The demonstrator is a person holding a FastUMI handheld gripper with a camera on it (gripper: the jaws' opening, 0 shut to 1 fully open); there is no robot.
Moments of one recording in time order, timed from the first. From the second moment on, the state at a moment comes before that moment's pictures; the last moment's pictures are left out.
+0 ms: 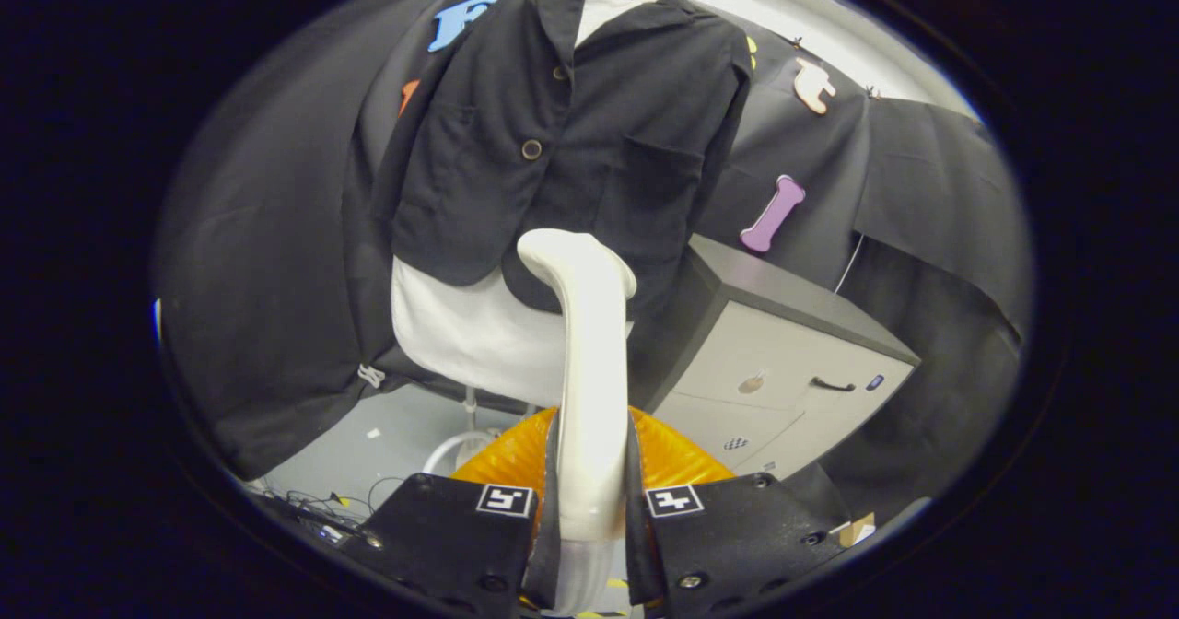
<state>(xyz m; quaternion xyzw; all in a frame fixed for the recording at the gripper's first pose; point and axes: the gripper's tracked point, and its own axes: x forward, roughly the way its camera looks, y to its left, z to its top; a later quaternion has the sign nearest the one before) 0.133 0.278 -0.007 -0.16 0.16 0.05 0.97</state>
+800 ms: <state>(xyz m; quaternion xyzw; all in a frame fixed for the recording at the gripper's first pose) 0.133 0.372 0.264 -0.11 -0.09 0.07 0.99</state>
